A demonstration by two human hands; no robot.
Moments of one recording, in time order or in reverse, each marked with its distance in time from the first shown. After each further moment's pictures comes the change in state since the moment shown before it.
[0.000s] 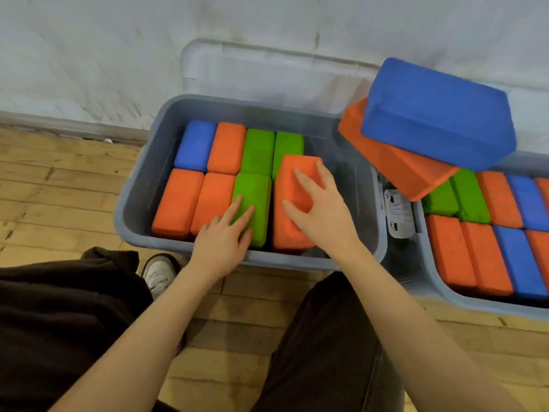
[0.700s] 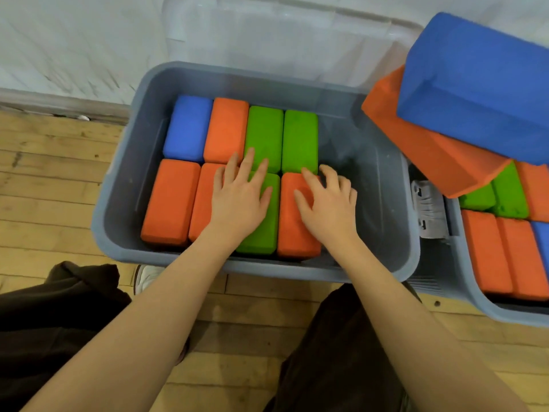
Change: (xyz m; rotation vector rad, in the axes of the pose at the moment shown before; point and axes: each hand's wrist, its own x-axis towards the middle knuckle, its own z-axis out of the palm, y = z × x) left_hand 0.091 -0.011 0.020 0.113 0.178 0.023; right_hand 0.050 0.040 0.069 -0.371 0.070 0.074
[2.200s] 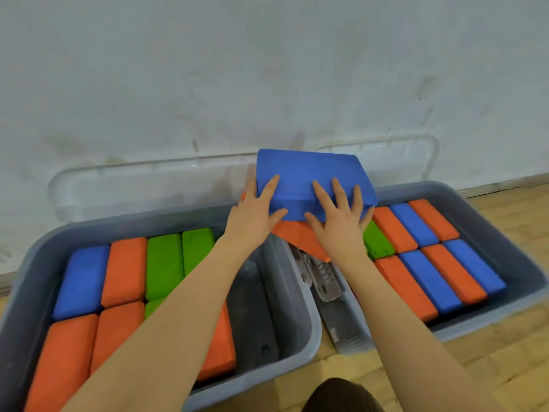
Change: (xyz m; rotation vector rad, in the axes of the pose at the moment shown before) left_hand 0.142 0.189 -0.069 -0.396 -0.097 0.315; right_hand 0.033 0.144 -0.144 -0.038 0.416 0.308
